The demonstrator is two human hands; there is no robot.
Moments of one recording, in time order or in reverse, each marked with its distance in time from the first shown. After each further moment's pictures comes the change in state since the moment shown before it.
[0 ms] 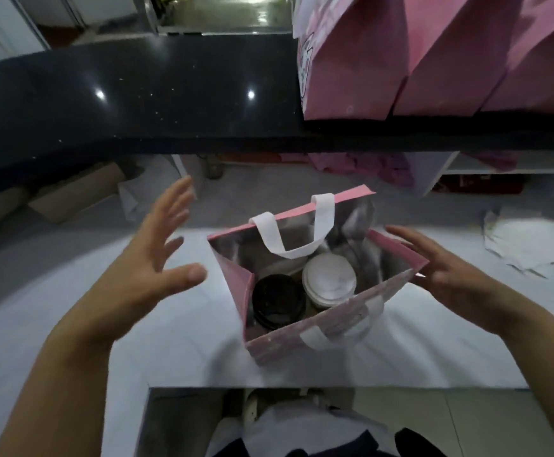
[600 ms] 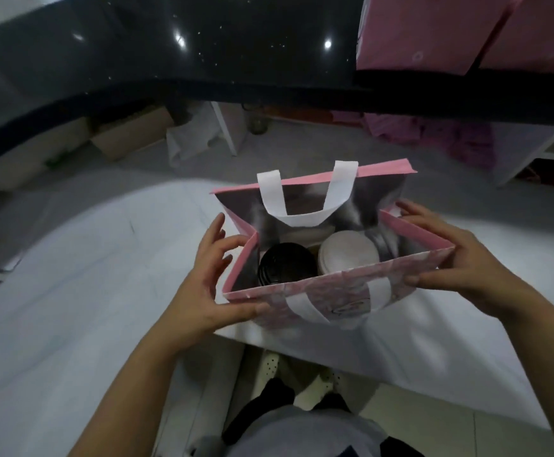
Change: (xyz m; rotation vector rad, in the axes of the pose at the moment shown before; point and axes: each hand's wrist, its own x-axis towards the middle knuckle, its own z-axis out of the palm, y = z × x) left_hand -0.035 -0.055 0.099 0.149 0.219 -0.112; right_hand 0.051 0.020 -0.021 -0.161 -0.113 -0.178
